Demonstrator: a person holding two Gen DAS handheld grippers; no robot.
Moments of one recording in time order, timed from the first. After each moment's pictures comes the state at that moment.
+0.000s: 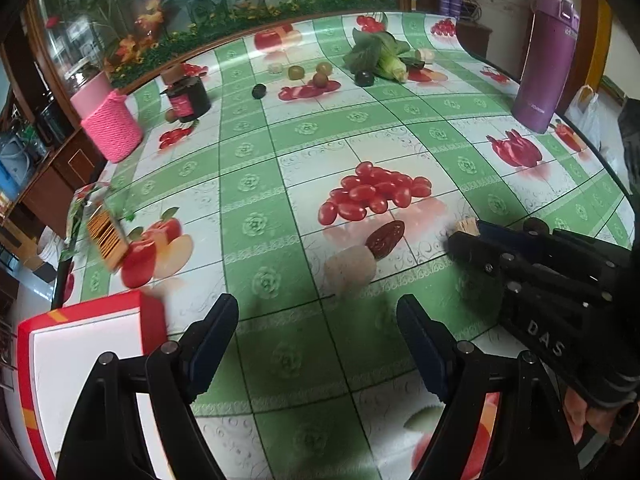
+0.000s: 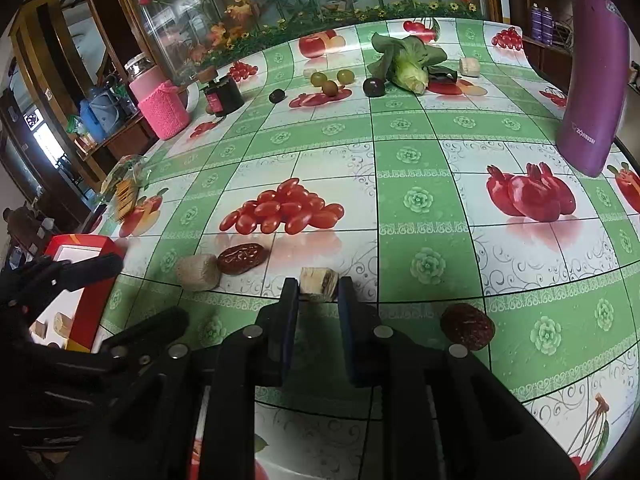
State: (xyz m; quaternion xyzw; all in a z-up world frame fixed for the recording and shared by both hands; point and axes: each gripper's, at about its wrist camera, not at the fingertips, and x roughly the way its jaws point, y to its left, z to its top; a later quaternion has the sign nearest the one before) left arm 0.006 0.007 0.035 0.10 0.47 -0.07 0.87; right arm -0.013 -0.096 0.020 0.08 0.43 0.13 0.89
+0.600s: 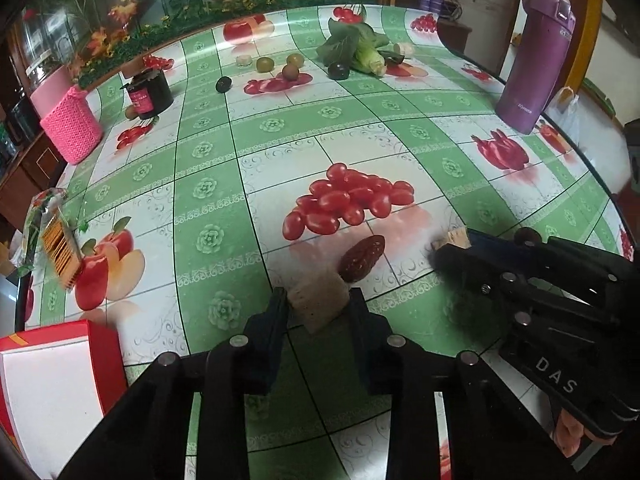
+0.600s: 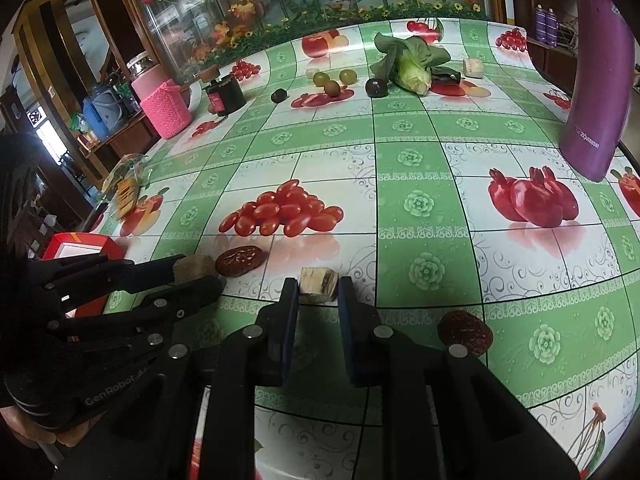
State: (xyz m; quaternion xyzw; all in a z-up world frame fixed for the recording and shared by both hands) left arm 0.023 0.002 0.022 0.08 0.48 -0.12 0.87; right arm -0.011 -0.096 0.019 0.07 0.43 0.14 0.89
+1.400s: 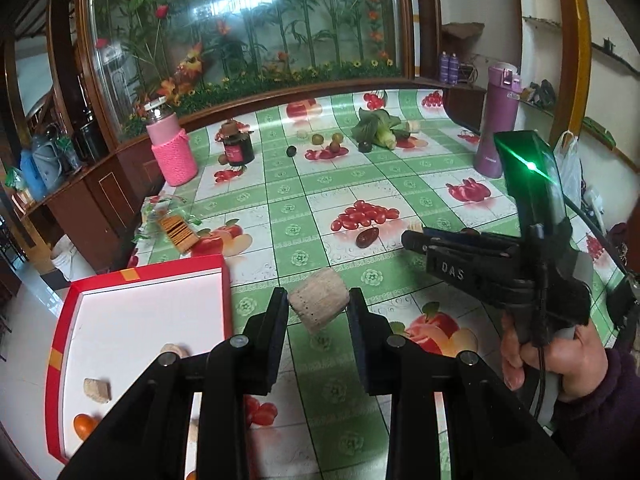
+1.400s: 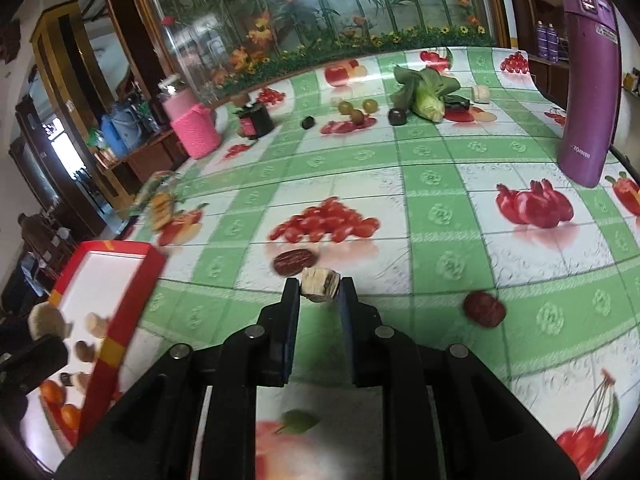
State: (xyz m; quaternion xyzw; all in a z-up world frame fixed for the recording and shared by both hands) left arm -0.115 0.035 0.101 0.07 0.36 -0.05 0.93; right arm -0.048 -0.085 0.041 0.10 0.38 0.16 0.91
